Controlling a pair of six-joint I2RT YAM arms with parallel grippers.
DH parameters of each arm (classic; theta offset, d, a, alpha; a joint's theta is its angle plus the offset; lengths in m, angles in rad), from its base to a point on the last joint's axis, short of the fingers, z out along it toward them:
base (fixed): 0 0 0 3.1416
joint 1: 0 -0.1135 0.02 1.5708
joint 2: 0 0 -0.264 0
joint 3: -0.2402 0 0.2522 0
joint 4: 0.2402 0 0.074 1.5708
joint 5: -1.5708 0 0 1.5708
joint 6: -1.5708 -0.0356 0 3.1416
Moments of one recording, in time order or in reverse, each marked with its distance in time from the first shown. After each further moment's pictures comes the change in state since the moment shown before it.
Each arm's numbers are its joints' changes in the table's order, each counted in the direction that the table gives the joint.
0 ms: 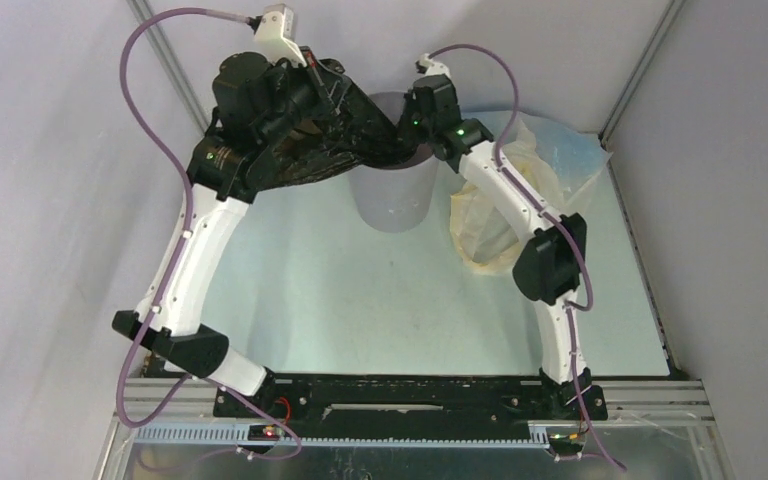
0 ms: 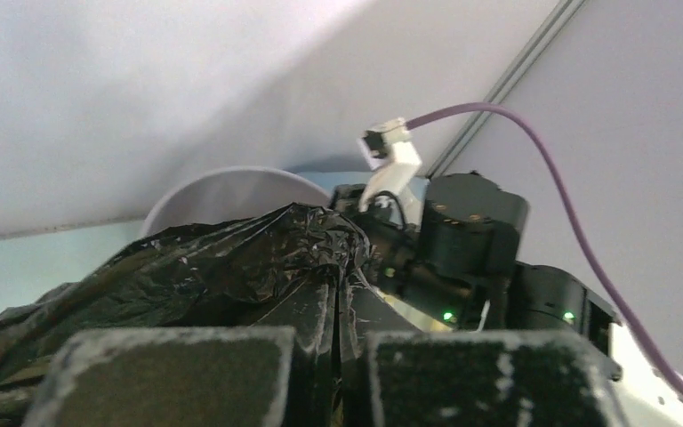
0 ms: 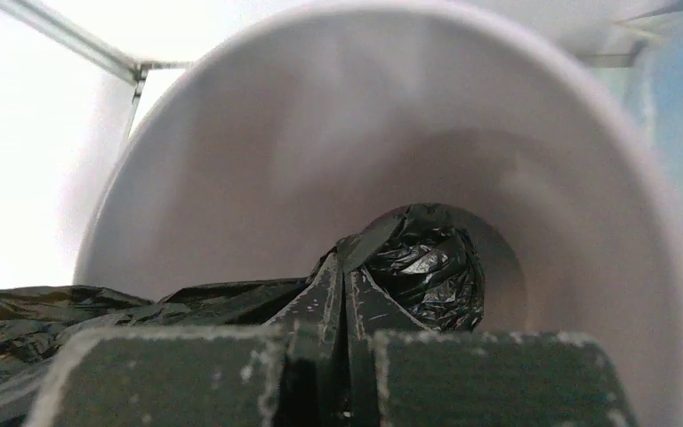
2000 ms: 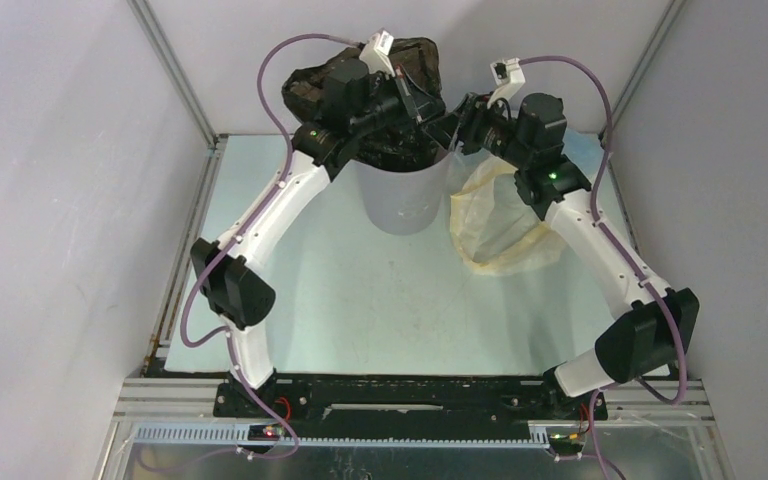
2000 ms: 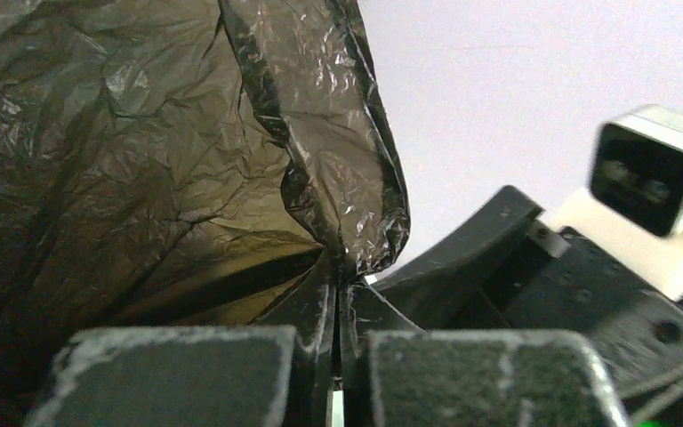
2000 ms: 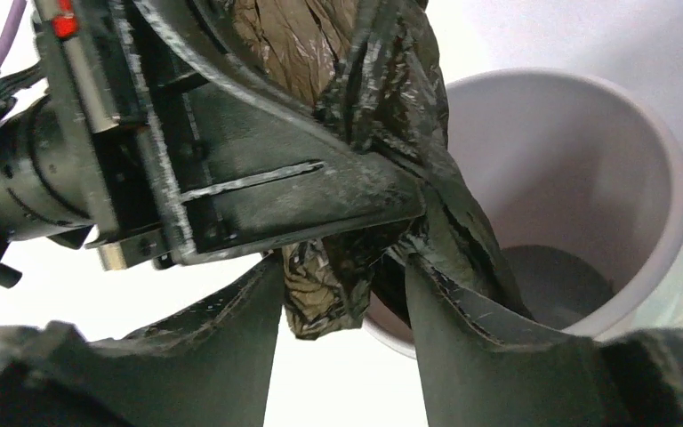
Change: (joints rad) left arm 0.121 0.385 -0.058 -0.232 -0.284 0.351; right arm 0.171 -0.615 0.684 -0.443 0.592 0.005
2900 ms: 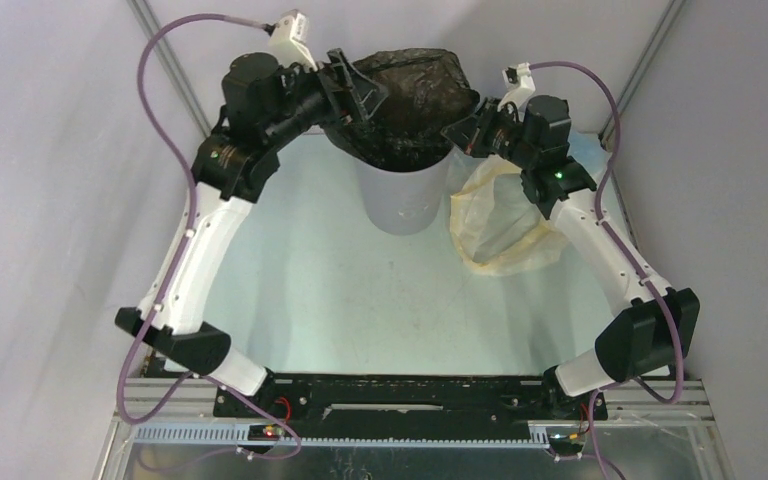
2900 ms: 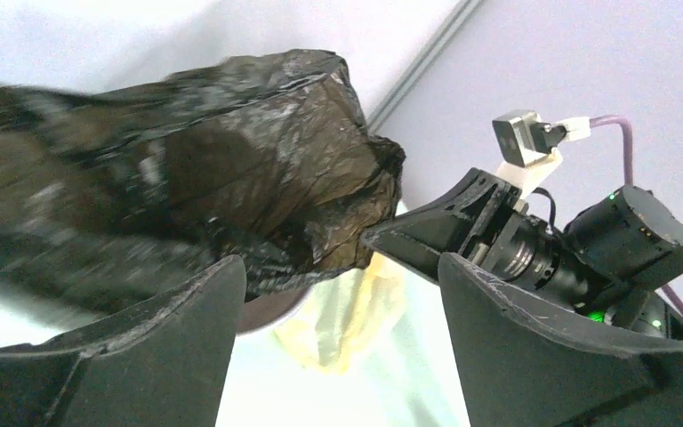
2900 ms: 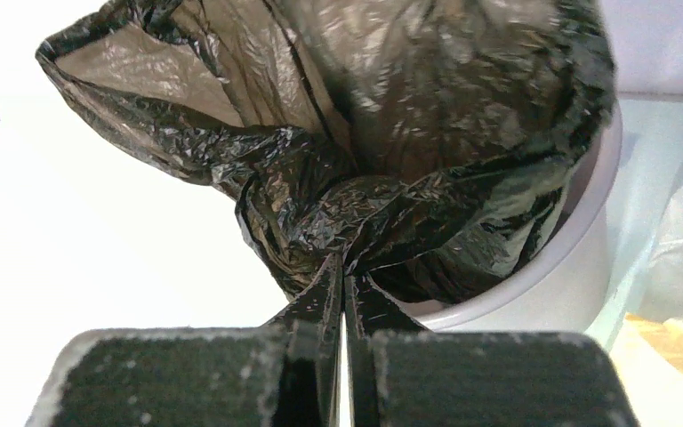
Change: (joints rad) left arm -0.092 -0.329 0.023 0.280 0.138 -0.194; right arm 0.050 0.006 0.026 0.047 -0.023 -0.082
